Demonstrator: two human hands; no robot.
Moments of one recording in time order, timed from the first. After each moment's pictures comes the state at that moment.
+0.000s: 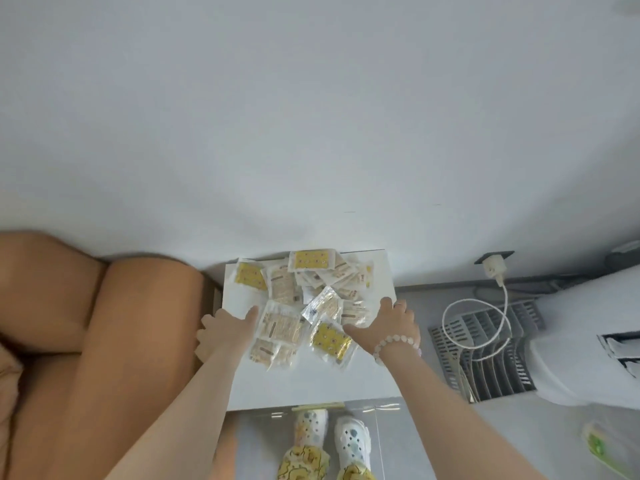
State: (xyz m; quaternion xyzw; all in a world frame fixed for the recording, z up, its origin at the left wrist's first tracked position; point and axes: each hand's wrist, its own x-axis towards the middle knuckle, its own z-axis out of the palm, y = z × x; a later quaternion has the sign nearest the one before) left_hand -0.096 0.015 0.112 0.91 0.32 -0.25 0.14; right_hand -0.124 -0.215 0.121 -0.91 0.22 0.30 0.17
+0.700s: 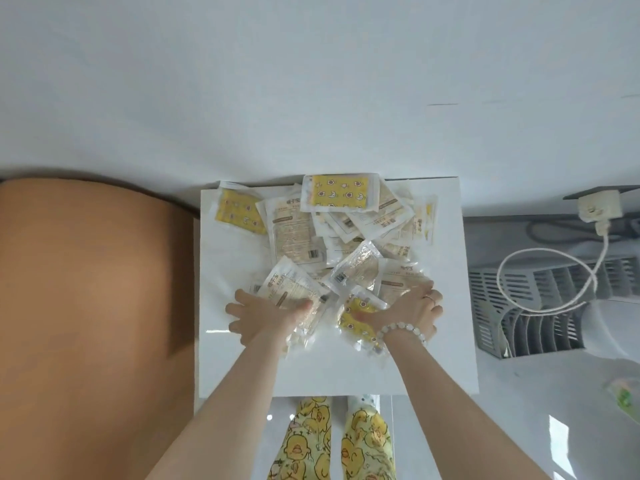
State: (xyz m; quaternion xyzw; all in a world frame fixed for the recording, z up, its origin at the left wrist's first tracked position) left_hand -0.071 0.000 -0.080 0.79 0.47 -0.34 0.21; right_hand -0.085 -0.166 -0.074 -0.82 0.41 0.37 0.16
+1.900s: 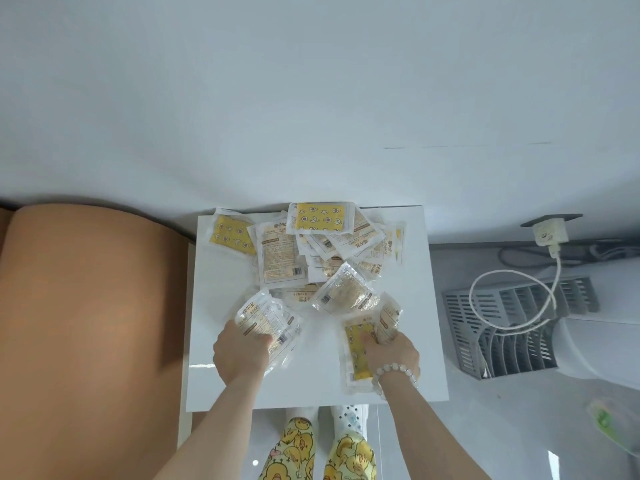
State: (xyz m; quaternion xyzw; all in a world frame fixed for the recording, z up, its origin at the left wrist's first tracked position) left_hand -0.107 0.008 -0.051 0.83 0.43 -0.22 0.26; right_hand -0.131 -0.183 -0.059 -0.77 0.47 0.32 0.30
